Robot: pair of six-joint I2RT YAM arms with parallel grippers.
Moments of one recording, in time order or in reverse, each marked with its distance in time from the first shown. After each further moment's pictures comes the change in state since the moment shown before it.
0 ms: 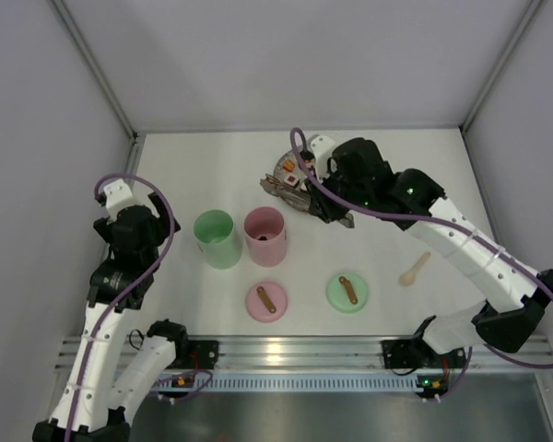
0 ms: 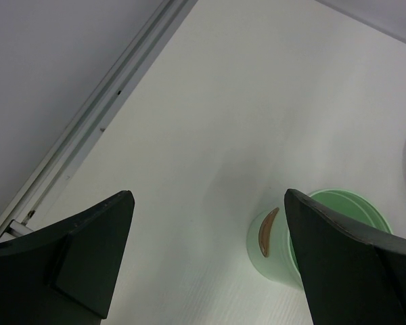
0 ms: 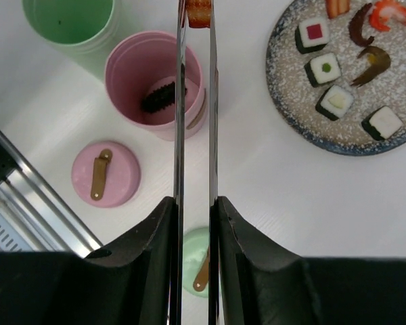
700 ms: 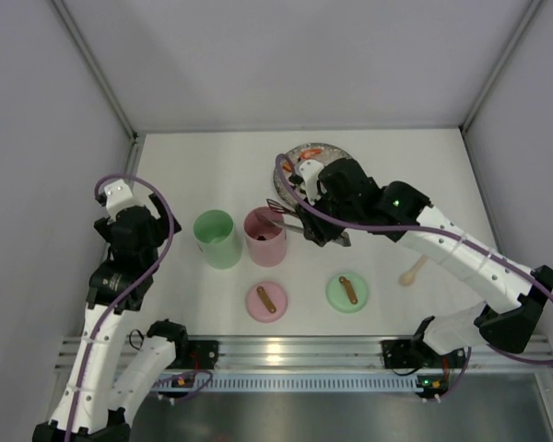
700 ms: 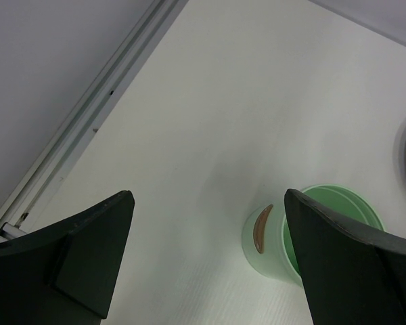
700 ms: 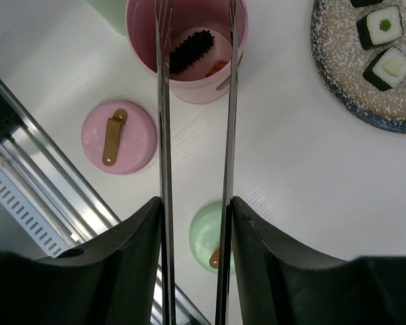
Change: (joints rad) left arm 0.000 -0.007 0.000 0.000 0.027 0.001; right arm 0.097 -0.021 -0.111 -0.027 -0.006 0.030
